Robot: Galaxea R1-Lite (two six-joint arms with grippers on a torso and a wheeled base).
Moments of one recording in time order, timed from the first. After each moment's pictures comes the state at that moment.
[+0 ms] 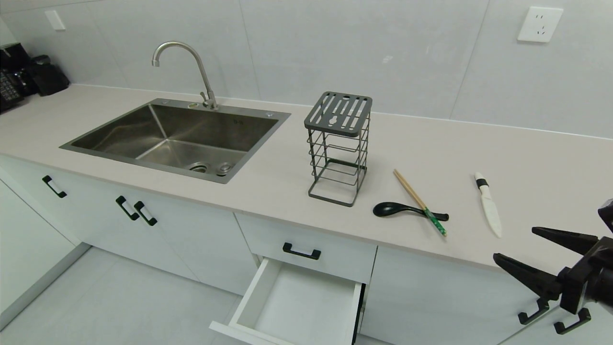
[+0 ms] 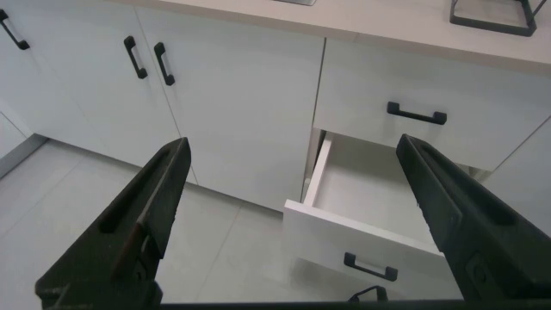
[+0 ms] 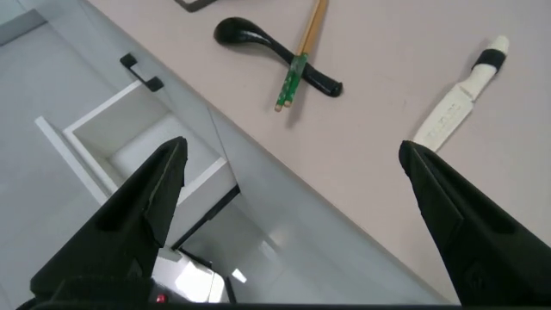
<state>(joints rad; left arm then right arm) 0.01 0.00 0.00 0.00 0.04 -0.04 0.15 1.23 -0.25 -0.75 0.30 -0.16</state>
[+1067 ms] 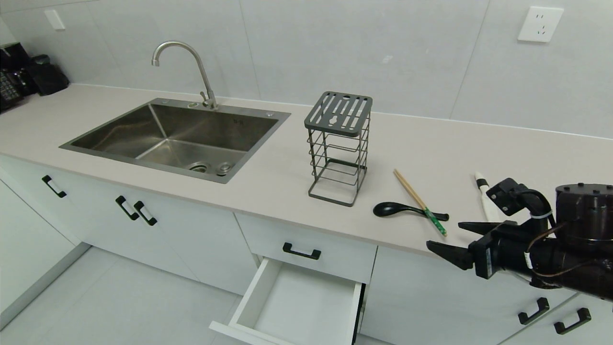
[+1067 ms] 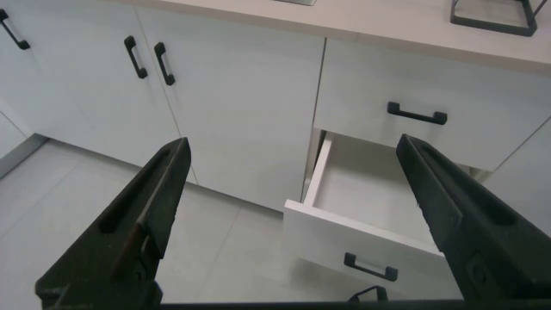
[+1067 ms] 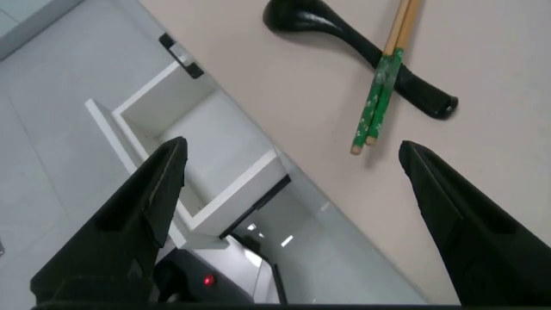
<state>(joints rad) 0.01 0.00 0.00 0.00 0.04 -0.04 0.31 1.61 -0.48 -0.75 0.26 -0.07</state>
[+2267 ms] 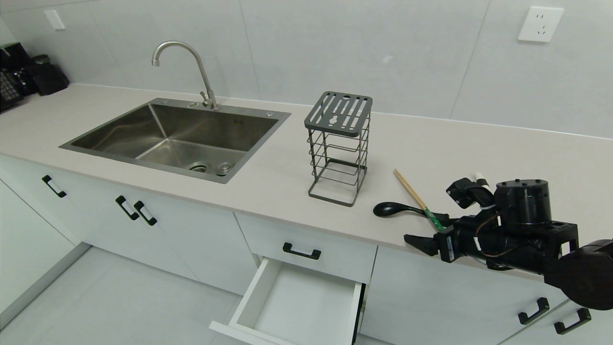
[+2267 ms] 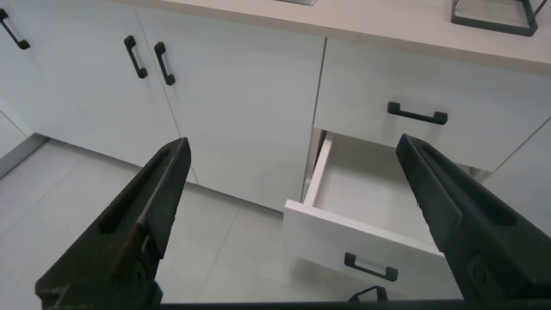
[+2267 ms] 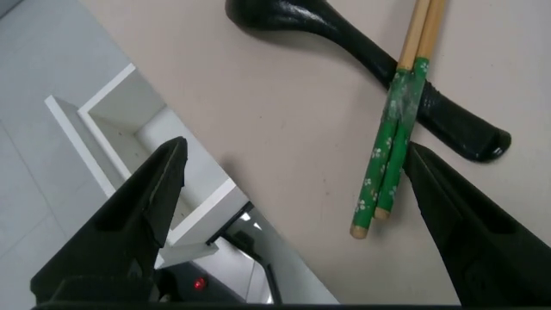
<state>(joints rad) 0.01 0.00 0.00 0.00 0.04 -0.04 0.33 1.84 -0.65 -0.75 0.22 -0.06</state>
